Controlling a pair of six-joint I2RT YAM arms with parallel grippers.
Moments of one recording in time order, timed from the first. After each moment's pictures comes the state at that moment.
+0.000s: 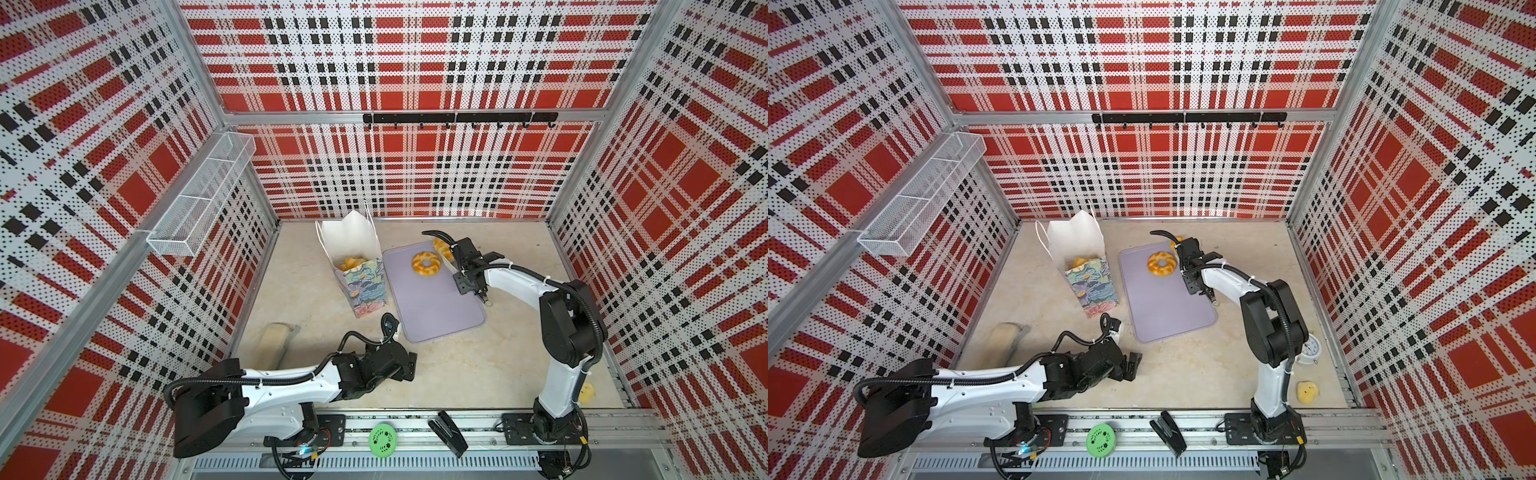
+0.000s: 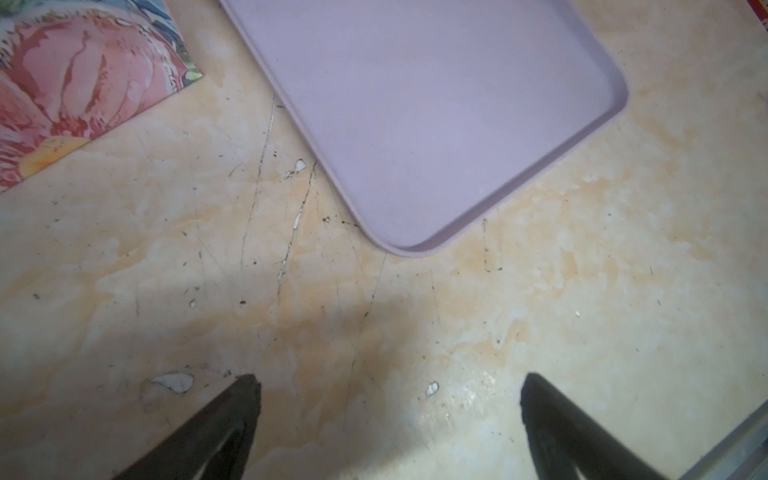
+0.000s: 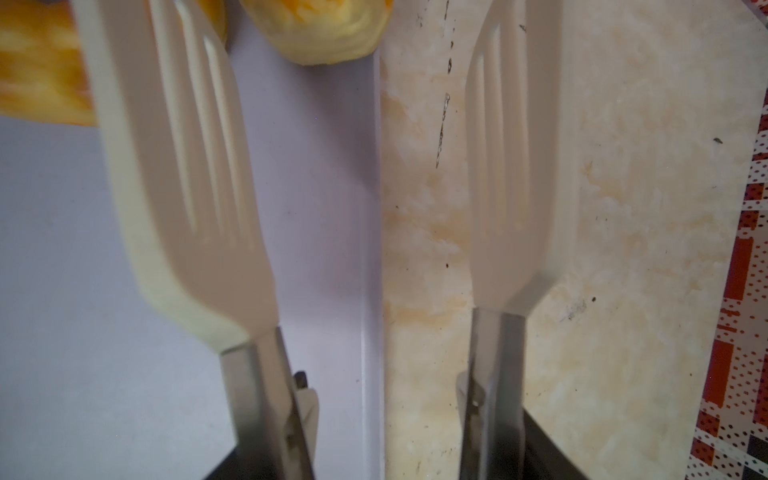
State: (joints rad) left arm -1.14 1.19 0.48 -0.14 -0.38 -0.73; right arm 0.46 1.89 1.37 -0.65 0.40 0.04
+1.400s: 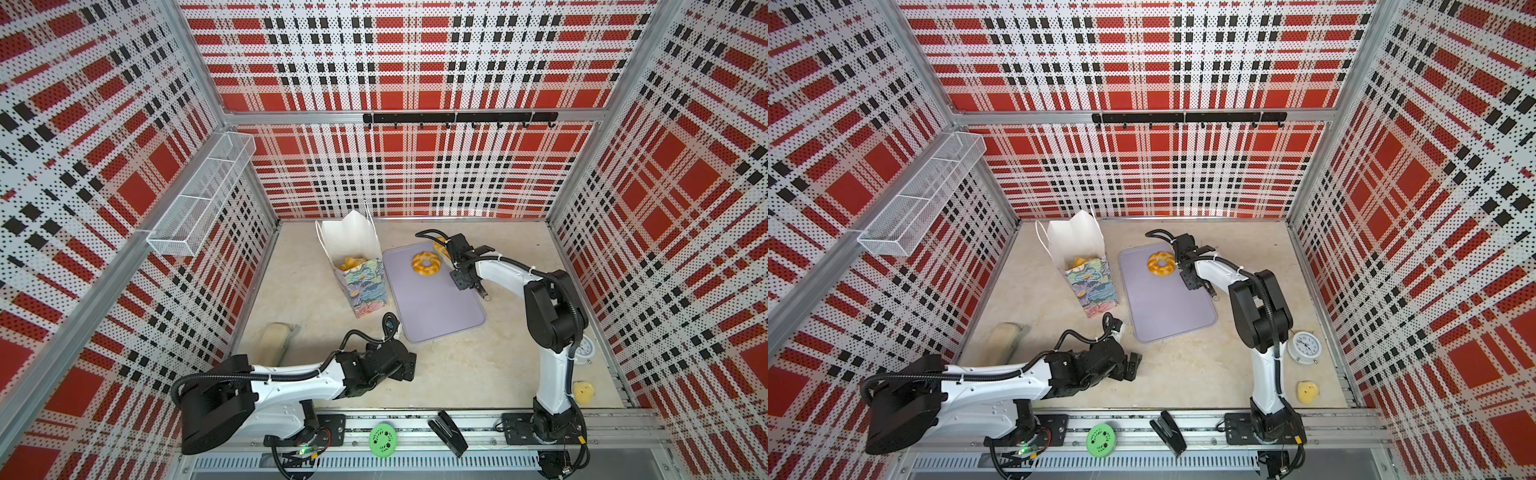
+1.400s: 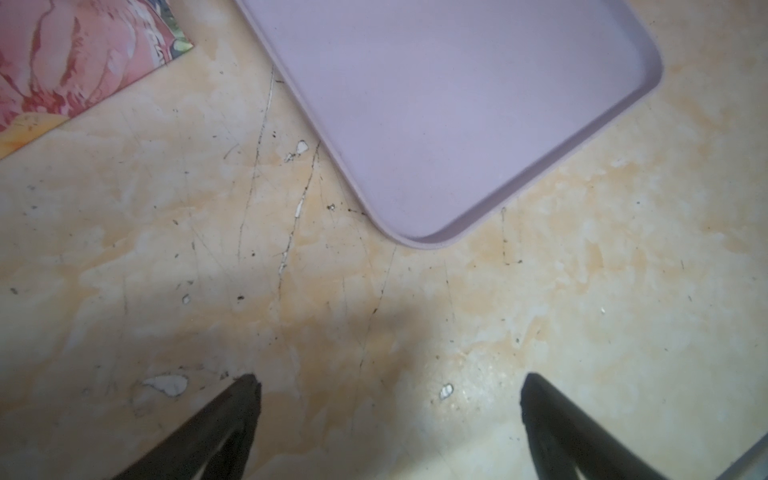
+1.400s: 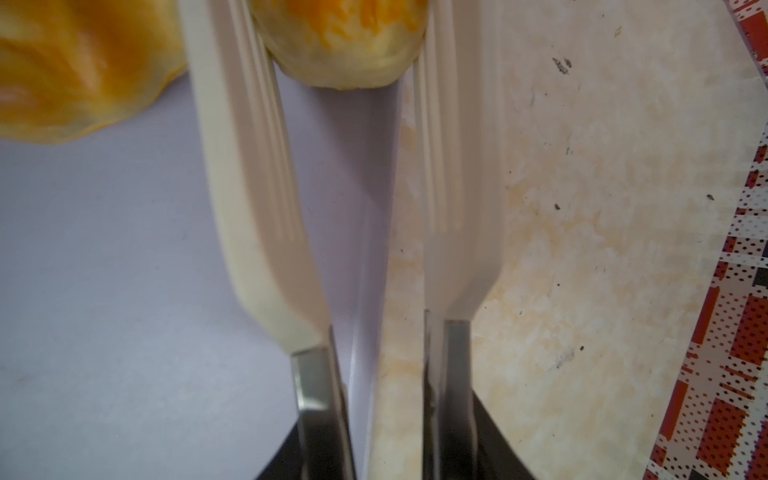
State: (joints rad) left arm -1.12 1.24 0.48 -0.13 -0.35 -0.72; right arm 0.45 2.02 1.50 -0.71 0.42 -0.07
